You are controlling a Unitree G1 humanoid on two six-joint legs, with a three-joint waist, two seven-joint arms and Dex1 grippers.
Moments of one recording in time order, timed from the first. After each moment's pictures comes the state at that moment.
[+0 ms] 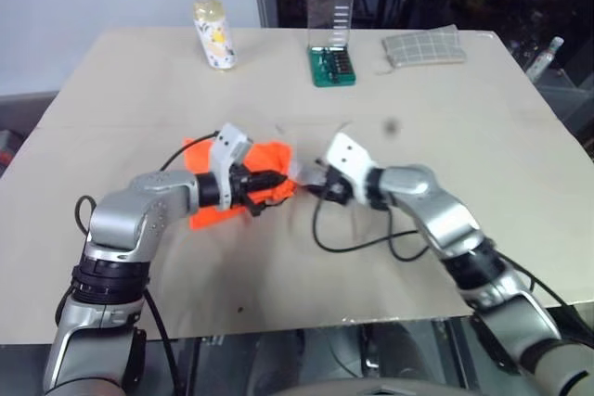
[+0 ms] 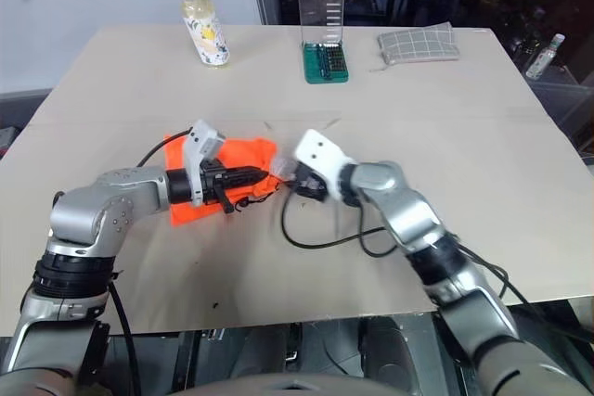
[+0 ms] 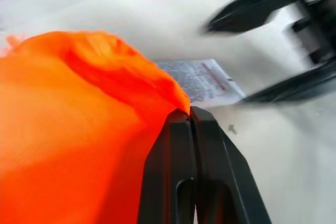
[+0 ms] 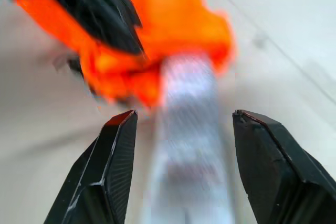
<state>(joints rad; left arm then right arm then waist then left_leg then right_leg) -0.46 0.69 0.03 -0.12 -0.53 0.90 -0.85 -0.57 -0.33 0.38 -0.19 0.05 0.63 0.70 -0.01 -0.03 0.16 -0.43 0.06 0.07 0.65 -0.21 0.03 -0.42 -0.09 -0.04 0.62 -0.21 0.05</state>
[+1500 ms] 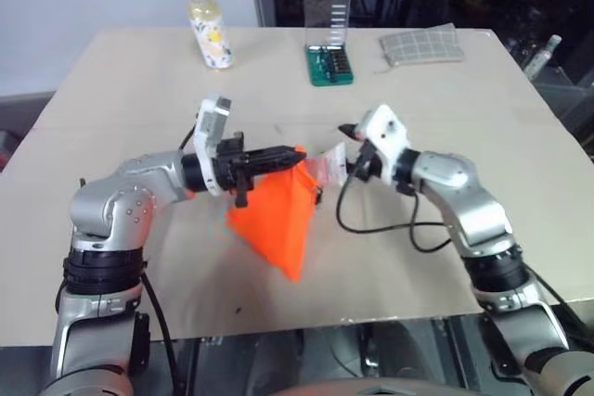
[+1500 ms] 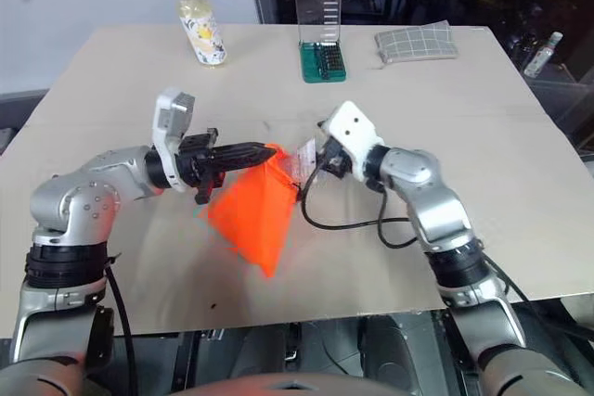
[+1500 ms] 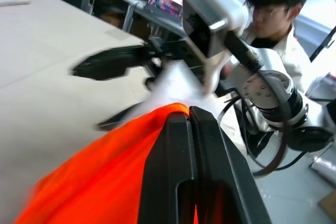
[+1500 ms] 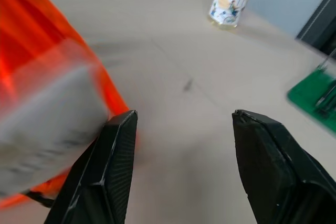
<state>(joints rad) -0.53 0.67 0.14 -0.12 -0.85 0.87 -1.11 -0.58 -0.30 0.18 -0.24 0.15 0.59 0.72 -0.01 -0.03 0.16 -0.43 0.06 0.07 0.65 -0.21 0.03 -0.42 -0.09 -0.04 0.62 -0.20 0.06</state>
